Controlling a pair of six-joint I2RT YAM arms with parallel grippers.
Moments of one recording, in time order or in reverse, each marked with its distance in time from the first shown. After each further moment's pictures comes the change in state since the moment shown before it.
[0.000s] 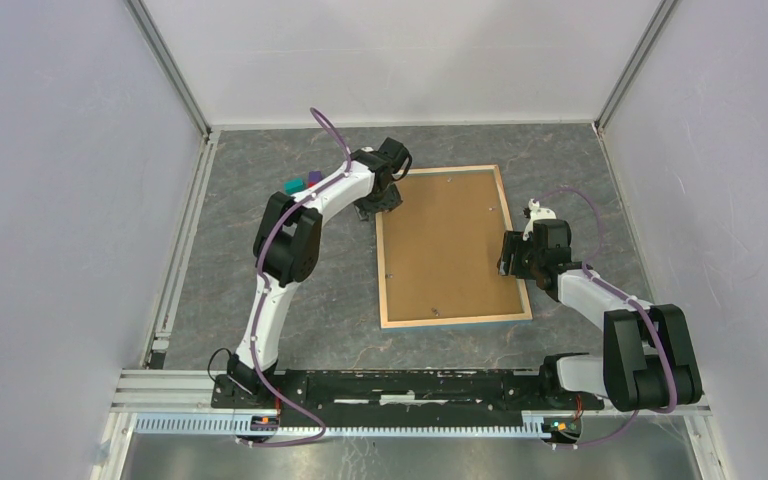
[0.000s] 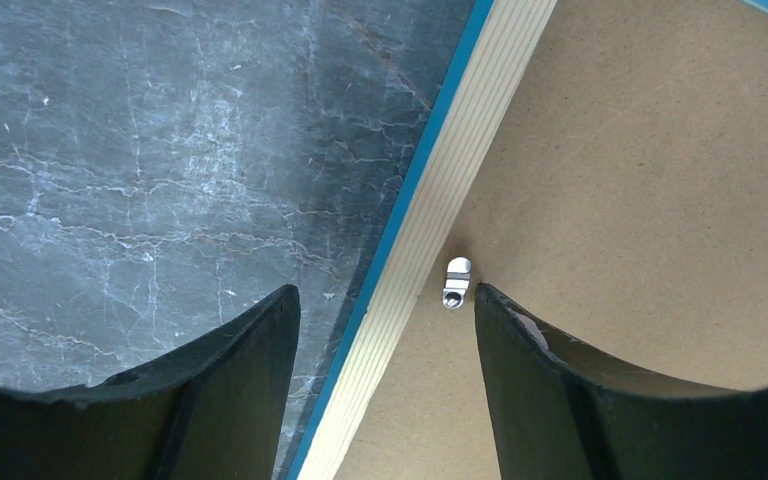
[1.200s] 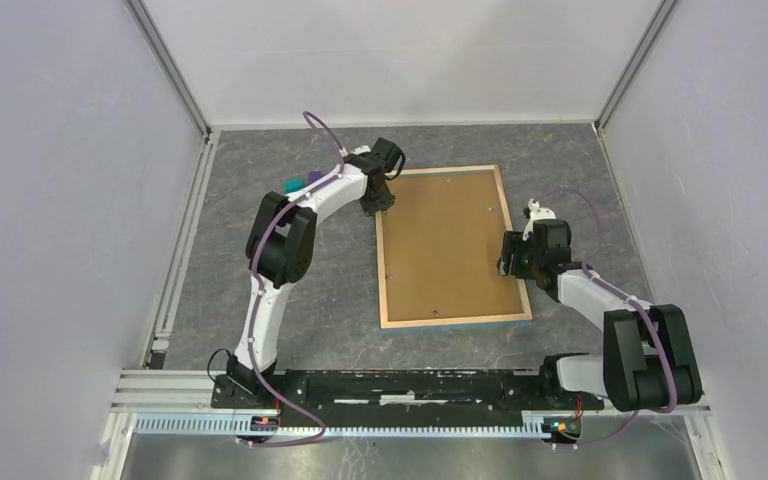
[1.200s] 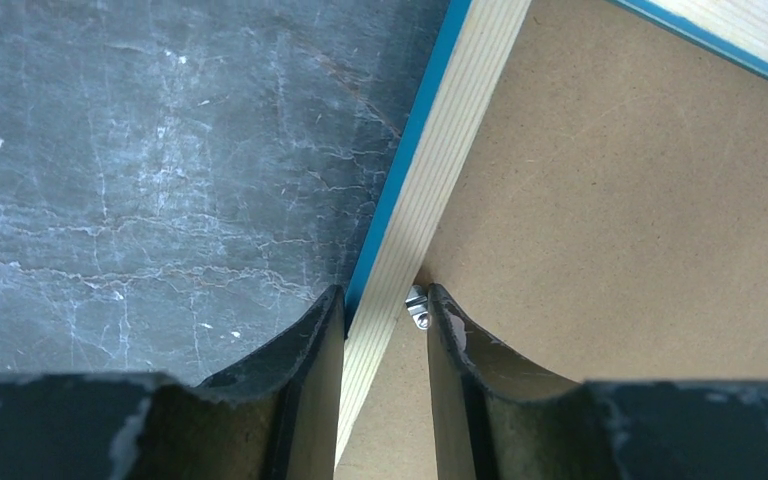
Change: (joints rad) left arm 0.028 -0.043 -0.097 0.144 0.057 0.006; right arm 0.000 0.000 0.000 0.000 -0.007 -0.003
